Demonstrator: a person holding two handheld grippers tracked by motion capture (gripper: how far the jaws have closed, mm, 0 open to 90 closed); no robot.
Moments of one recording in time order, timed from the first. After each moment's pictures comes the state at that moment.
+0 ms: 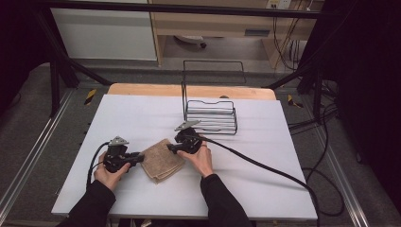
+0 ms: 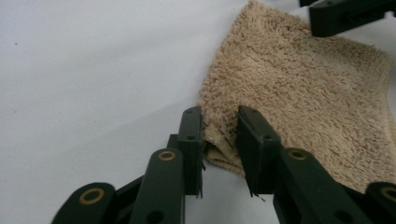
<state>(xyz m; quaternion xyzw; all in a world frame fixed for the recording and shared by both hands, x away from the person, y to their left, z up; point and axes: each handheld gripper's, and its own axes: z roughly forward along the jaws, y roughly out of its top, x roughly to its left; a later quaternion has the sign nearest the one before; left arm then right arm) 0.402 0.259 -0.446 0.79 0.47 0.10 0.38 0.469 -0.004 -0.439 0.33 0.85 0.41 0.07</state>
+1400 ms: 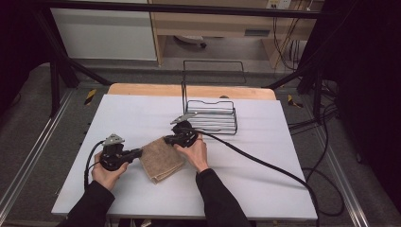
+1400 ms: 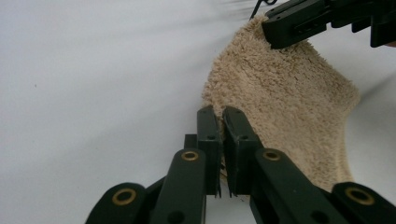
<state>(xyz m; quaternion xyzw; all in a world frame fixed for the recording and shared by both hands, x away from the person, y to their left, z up) 0.389 0.260 -0.421 0.77 0.46 0.12 0.43 0.472 0.004 -0.415 0.32 0.84 0.44 0.04</state>
